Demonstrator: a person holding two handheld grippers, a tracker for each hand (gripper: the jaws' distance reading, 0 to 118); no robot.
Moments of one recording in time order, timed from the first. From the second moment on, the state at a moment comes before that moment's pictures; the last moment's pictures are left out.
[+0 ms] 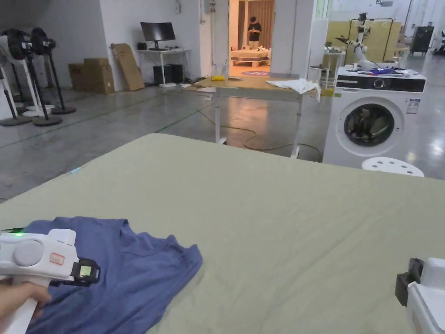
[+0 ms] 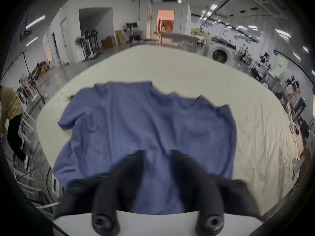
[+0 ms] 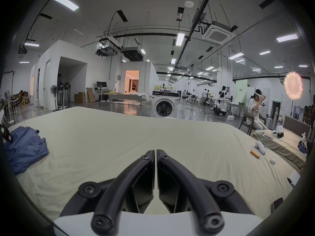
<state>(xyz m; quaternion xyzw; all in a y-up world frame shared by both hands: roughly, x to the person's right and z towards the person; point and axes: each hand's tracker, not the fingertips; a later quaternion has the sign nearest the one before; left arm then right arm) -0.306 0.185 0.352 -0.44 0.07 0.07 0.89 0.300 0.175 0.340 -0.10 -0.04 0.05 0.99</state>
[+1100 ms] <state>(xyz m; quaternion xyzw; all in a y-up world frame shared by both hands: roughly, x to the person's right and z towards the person) -0.316 0.226 0.399 -0.22 0.12 0.06 0.97 0.301 0.175 0.346 -0.11 -0.04 0.06 0.99</state>
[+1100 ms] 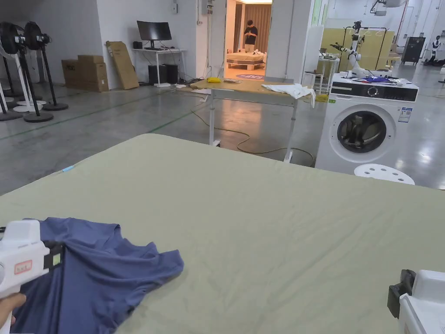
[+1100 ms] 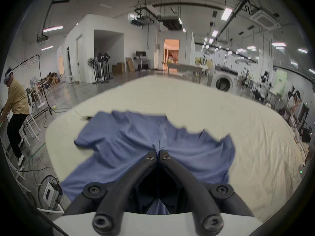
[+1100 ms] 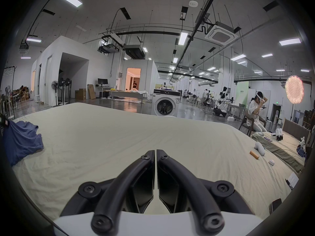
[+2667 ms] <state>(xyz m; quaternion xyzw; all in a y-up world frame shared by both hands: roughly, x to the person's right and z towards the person) 0.108 0.233 0.258 -0.22 -0.37 0.03 0.90 0.458 0.202 0.452 -0.09 -0.18 0.02 0.98</state>
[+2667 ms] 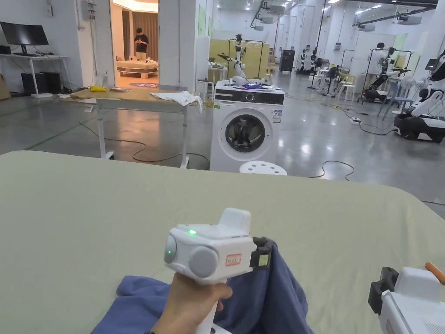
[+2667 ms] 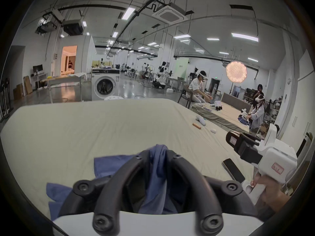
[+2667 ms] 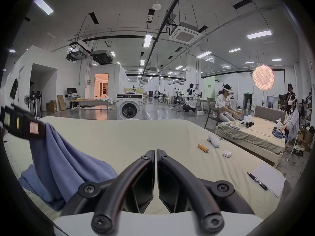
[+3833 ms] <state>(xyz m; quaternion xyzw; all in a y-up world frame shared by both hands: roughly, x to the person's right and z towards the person) -0.051 0.192 0.334 -0.36 -0.09 0.05 0.93 0.379 0.217 0.404 -0.07 -0.09 0.03 0.99</state>
